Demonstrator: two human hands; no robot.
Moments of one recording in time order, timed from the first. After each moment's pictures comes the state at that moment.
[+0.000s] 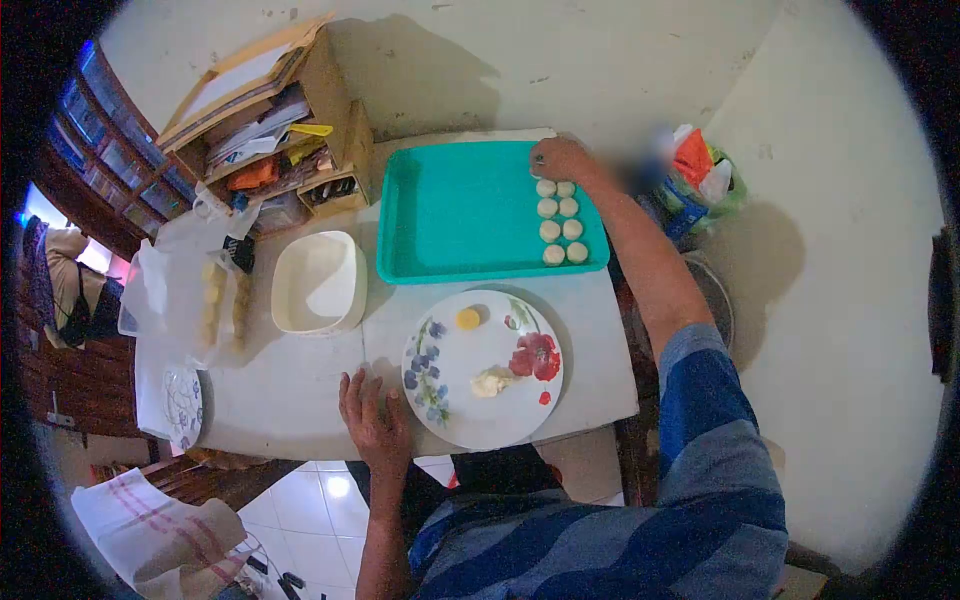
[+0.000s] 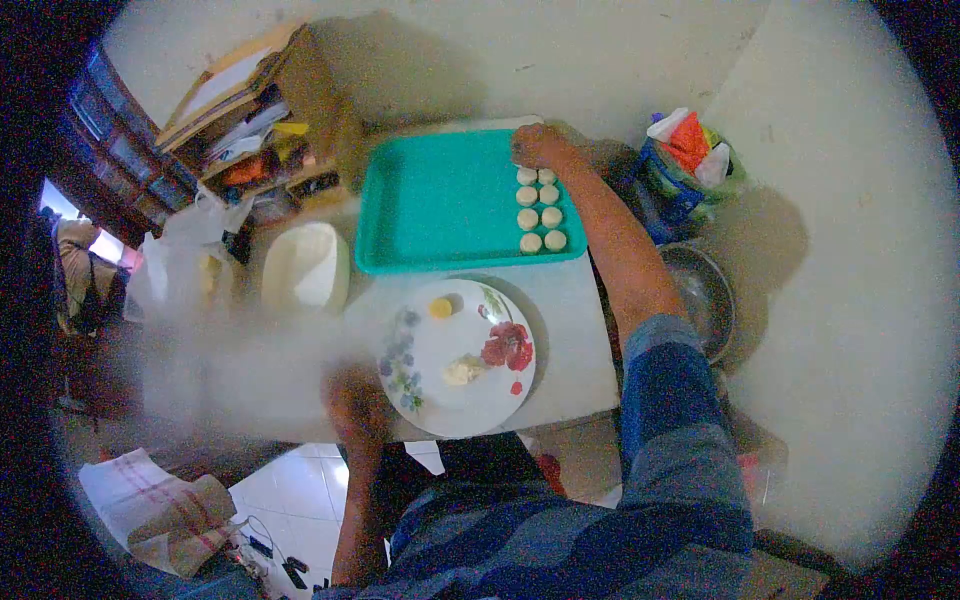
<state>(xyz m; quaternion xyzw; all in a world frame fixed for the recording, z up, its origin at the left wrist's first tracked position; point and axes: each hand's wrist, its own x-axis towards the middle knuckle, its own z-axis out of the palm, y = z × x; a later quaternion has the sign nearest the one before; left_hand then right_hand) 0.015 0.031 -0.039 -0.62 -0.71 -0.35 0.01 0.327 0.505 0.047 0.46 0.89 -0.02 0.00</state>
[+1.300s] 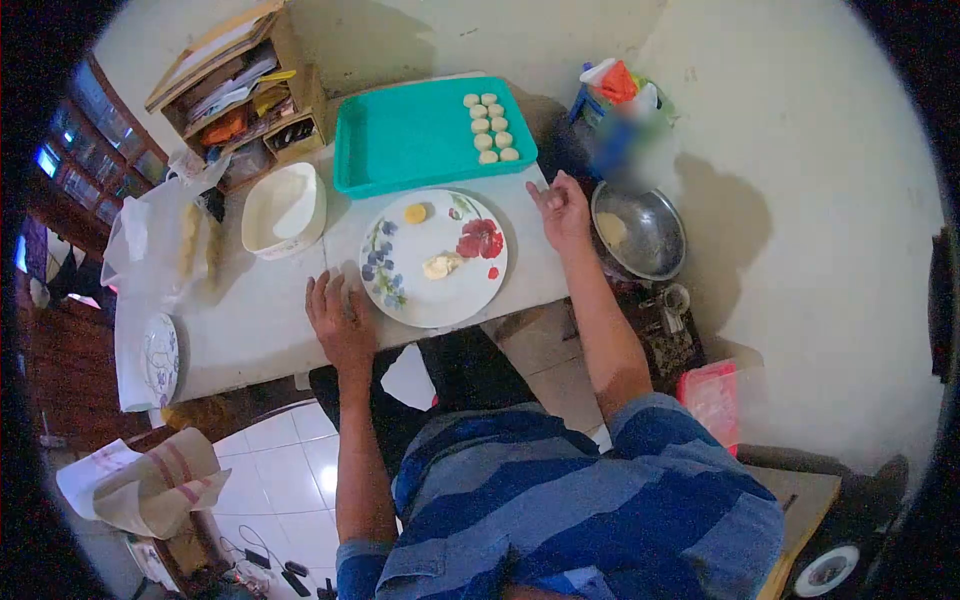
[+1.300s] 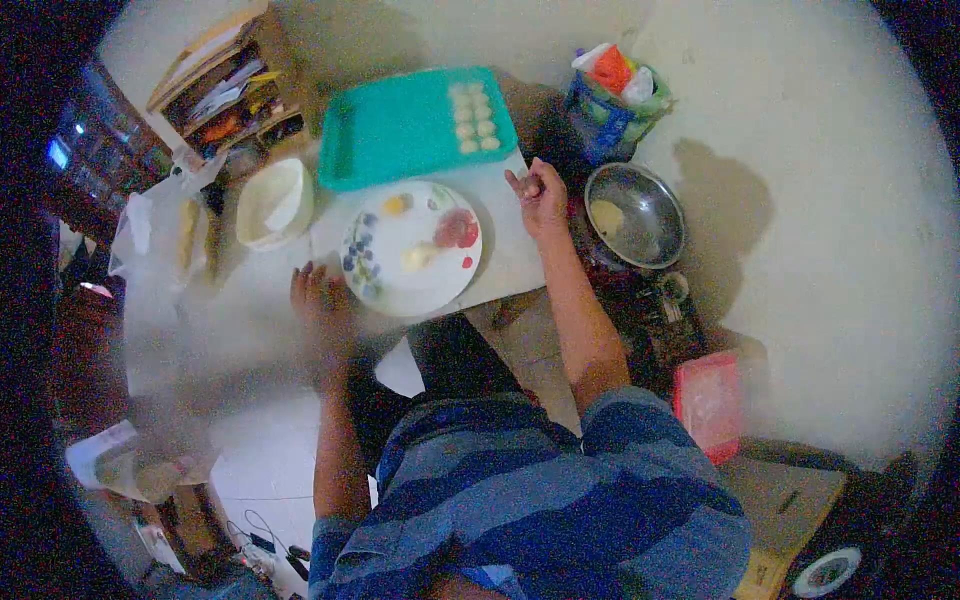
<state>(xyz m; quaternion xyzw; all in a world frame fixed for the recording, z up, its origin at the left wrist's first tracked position) 0.024 0.040 -0.039 -0.62 -0.63 -0.46 0.11 0.389 0.205 -0.027 0.23 0.26 -0.62 -0.70</state>
